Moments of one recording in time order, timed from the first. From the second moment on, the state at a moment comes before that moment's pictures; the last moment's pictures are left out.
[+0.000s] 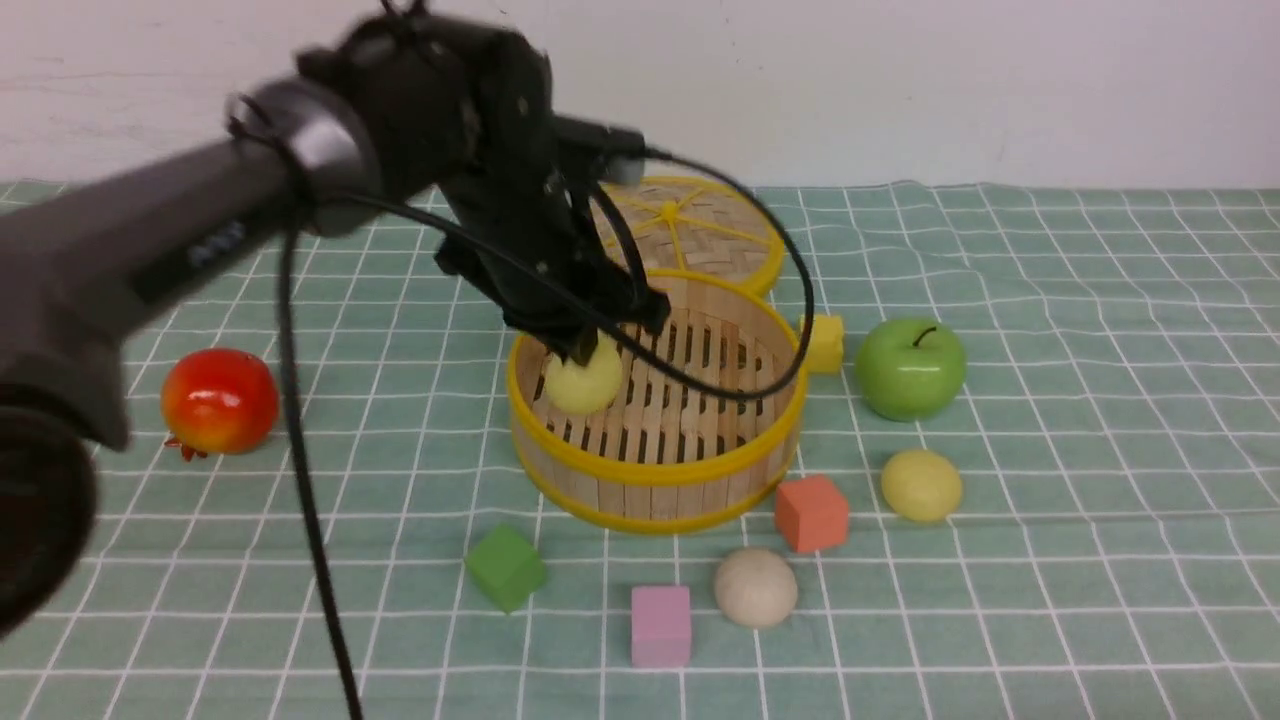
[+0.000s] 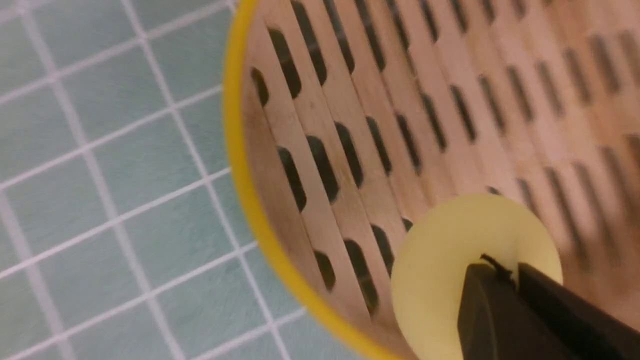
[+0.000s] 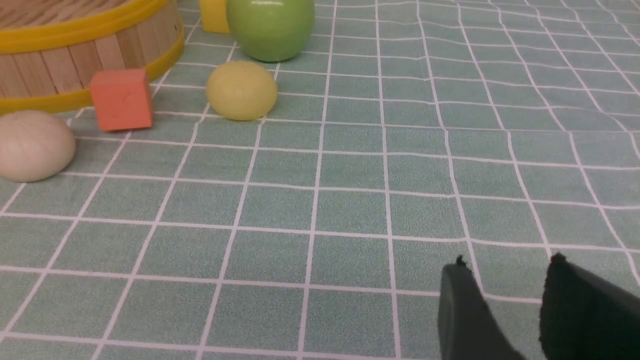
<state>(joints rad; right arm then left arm) 0.03 -0.01 0.01 0.02 0.38 0.00 -0.45 2.10 -1.89 0.00 0.96 -0.05</state>
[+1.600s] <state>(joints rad) 0.03 -0.01 0.03 0.32 0.13 0.25 -0.45 0.43 -0.44 -0.62 0.31 0.26</state>
